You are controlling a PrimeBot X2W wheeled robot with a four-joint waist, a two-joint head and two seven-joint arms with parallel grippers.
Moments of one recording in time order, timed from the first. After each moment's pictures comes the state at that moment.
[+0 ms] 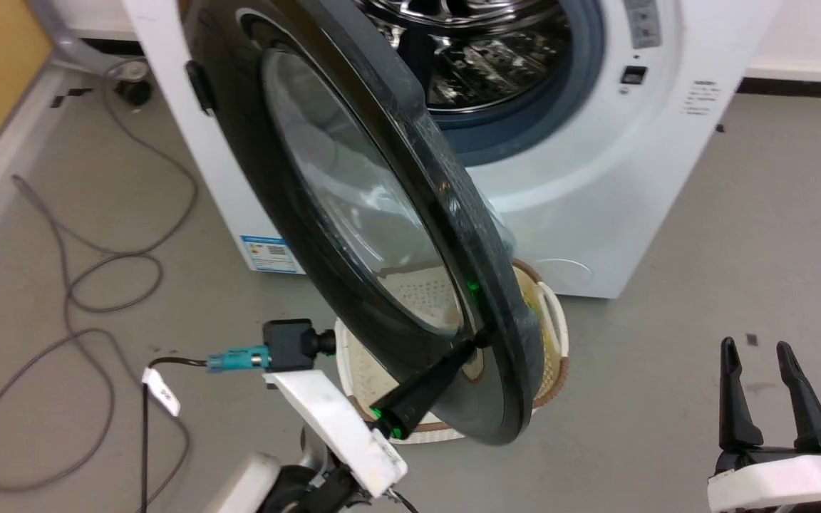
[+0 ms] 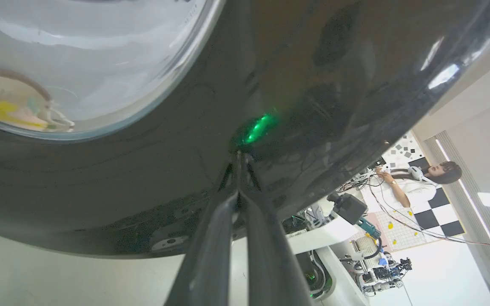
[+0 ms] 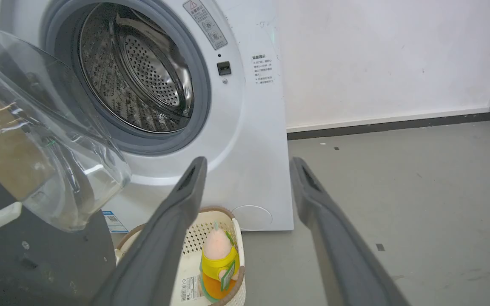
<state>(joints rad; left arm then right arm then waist) -0.24 0.20 -0.51 -0.02 -1.31 -0.13 0.27 -0.01 -0.05 -0.14 0.12 0.21 0.13 -0.26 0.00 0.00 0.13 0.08</state>
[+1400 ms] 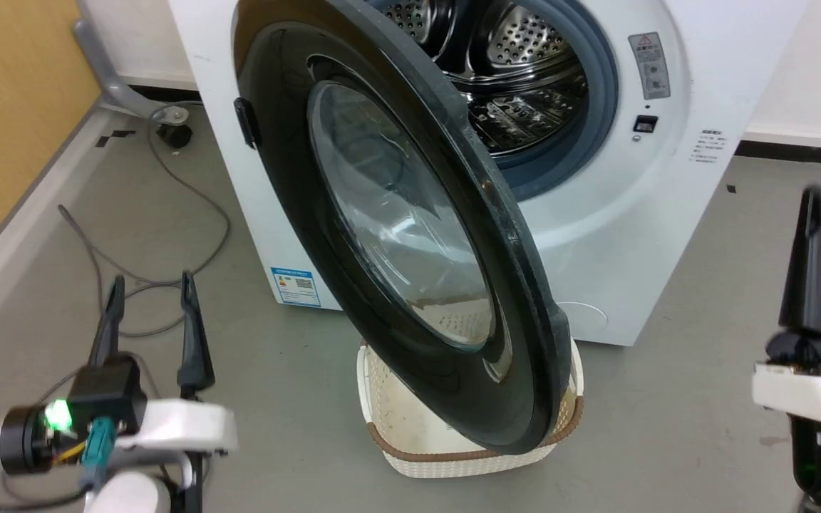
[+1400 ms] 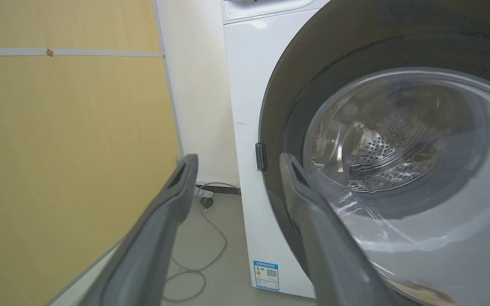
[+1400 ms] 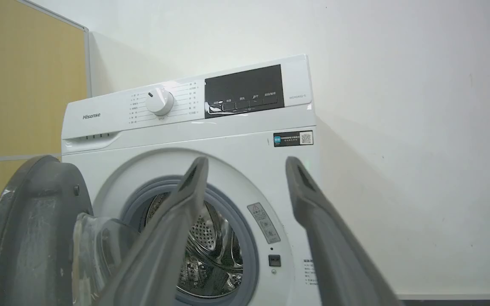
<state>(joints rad) -0.17 0.39 -0.29 0.02 -0.33 0.41 -0.26 -0.17 -0.05 -0.16 -0.16 0.20 0.13 -0.26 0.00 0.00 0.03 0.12</state>
